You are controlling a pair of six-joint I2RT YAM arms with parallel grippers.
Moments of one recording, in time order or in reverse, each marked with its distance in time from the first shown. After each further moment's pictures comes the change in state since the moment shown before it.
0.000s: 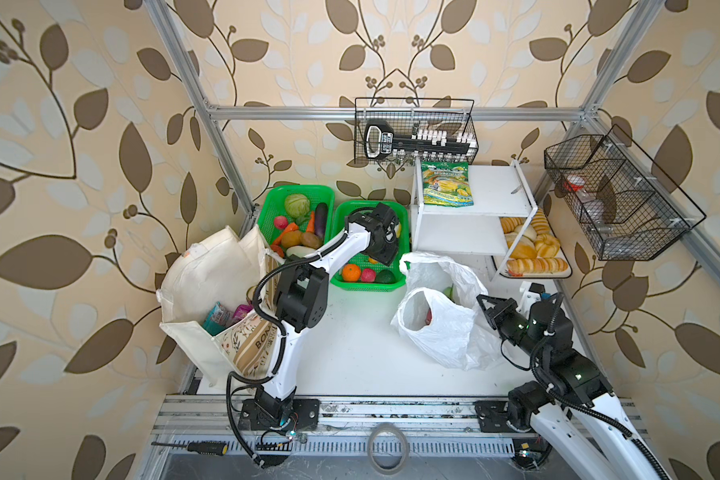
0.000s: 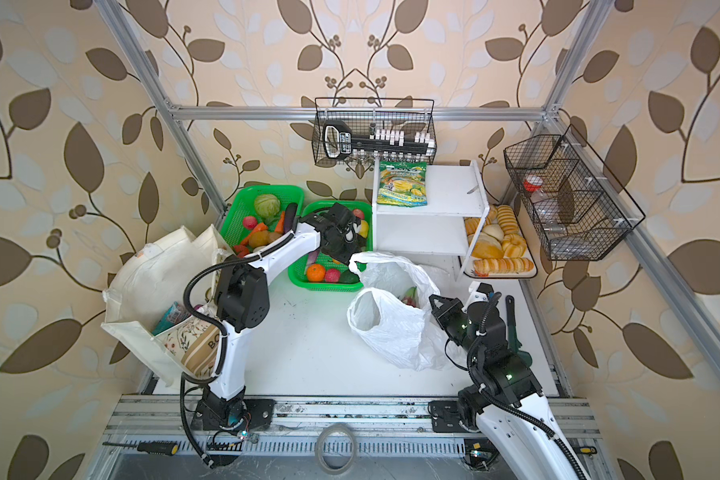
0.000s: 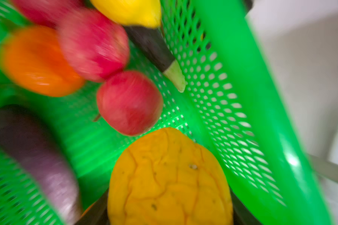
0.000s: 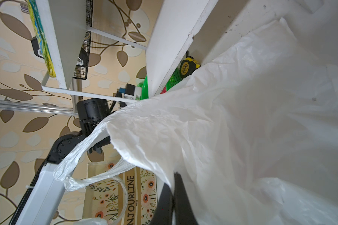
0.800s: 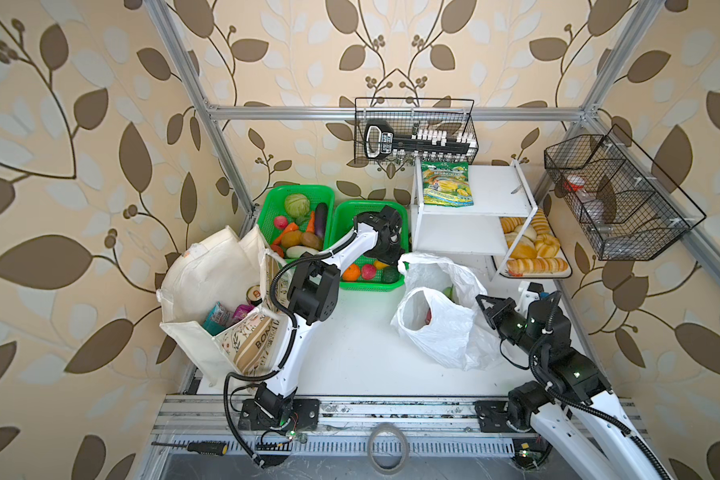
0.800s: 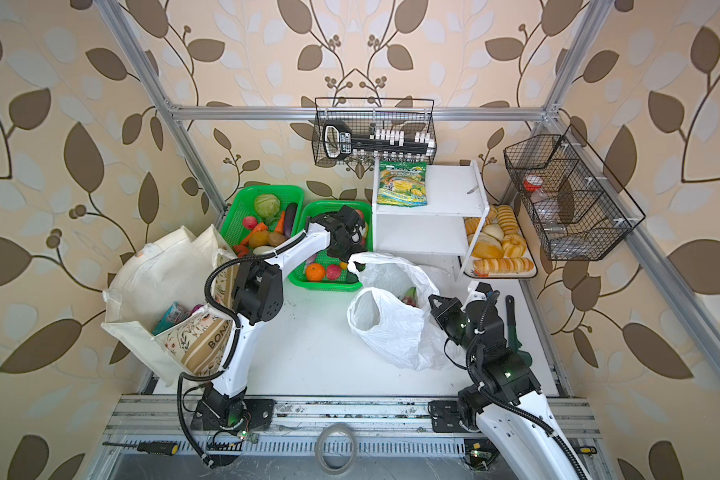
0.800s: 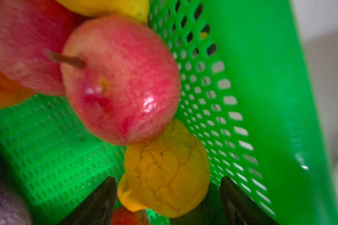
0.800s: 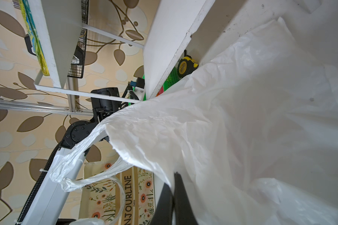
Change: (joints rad) left arm -0.006 0.229 0.179 -0.078 0.072 -0.058; right arm 0.001 0.016 0.000 0.002 0.004 -0.012
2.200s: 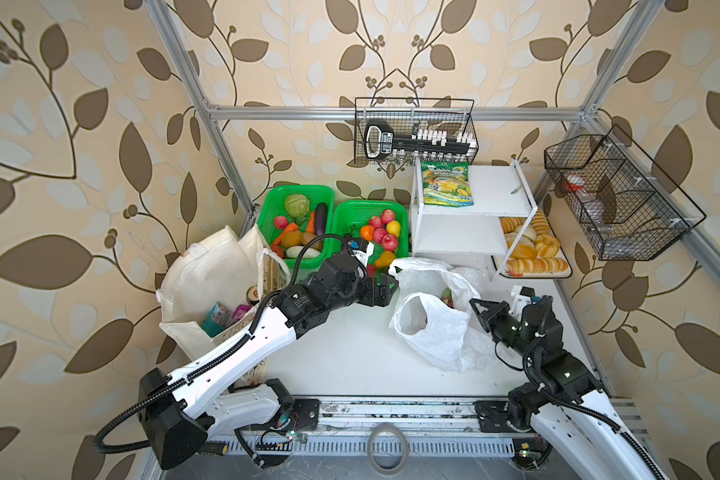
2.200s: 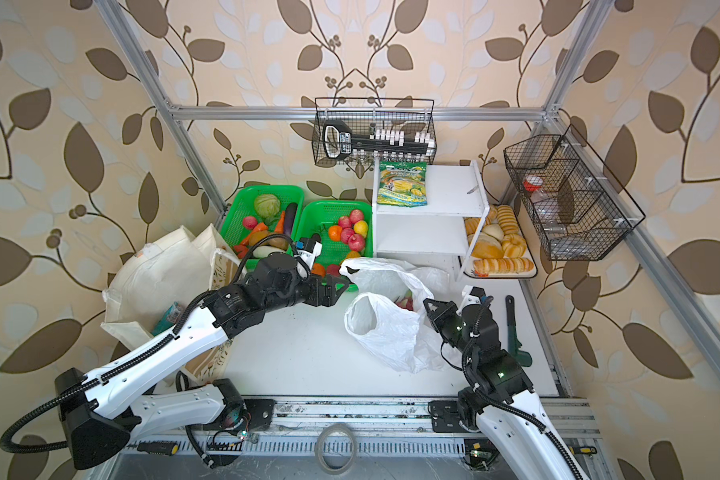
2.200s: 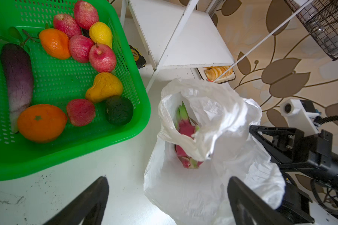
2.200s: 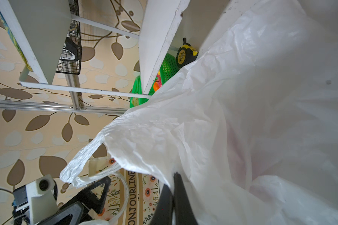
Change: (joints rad) left arm -0.186 -1.227 -1.046 0.485 -0.022 -0.447; right arm 0.005 -0.017 -0.086 0.074 -0.036 0.051
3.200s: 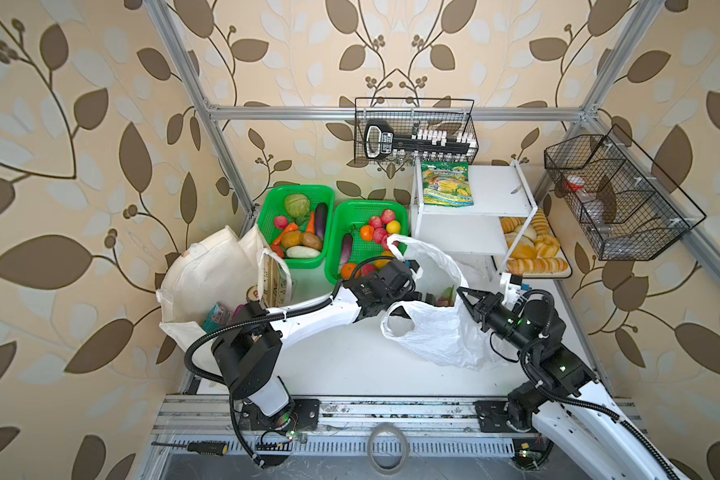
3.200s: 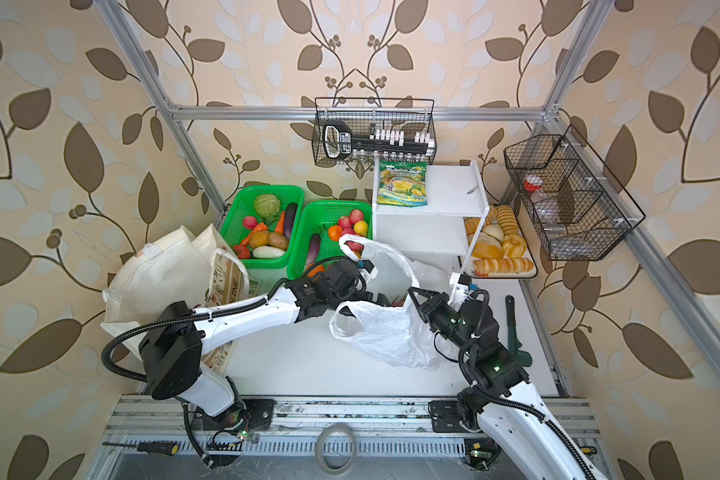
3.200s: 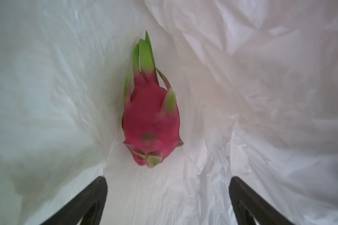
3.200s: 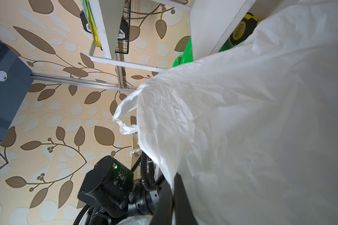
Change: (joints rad) left arm -0.163 0.451 0.079 0.182 0.275 -0.159; right arm 0.082 0.066 0.009 0.263 -0.101 0.098
